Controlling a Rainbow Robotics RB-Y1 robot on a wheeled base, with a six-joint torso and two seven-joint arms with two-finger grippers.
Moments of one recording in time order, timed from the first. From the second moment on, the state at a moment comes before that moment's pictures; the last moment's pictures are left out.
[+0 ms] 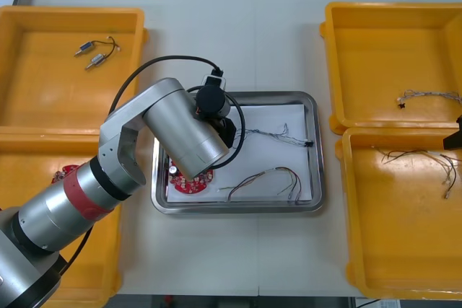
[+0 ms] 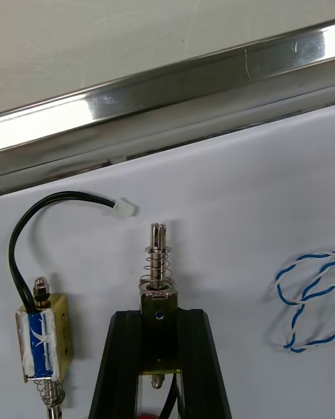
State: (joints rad) right arm -0.27 -0.78 -0.32 -1.97 -0.86 1.92 1.28; left arm -0.64 0.36 -0.69 -1.75 0.17 1.44 -0.86
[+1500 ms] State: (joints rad) right arm -0.27 -0.78 -0.32 -1.99 -0.86 1.92 1.28; left arm -0.64 0.49 -0.30 -2.13 0.55 1.91 -0.86
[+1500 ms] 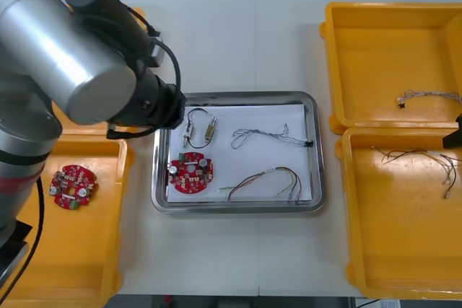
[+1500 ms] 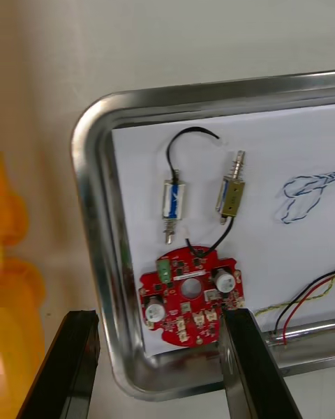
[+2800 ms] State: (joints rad) right arm -0.35 -0.81 0.03 -2.20 -0.93 1.88 1.28; left arm -0.39 0.92 0.14 -2.15 0.92 1.91 -0.97
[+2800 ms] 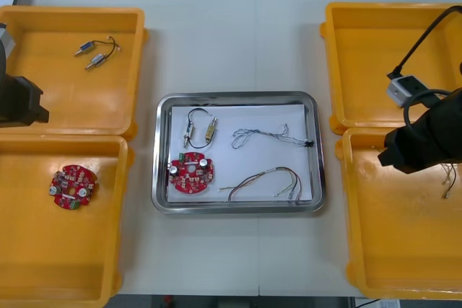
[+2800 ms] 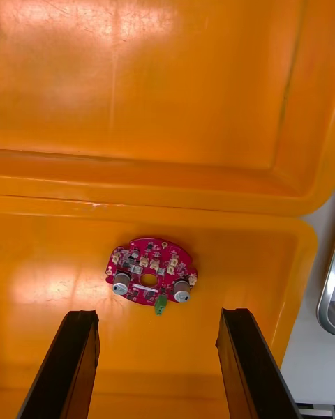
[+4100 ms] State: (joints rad) right arm -0.82 -0.65 0.79 -2.18 -0.89 1.65 1.35; left arm -0.39 0.92 0.14 -2.15 0.91 1.91 -0.97
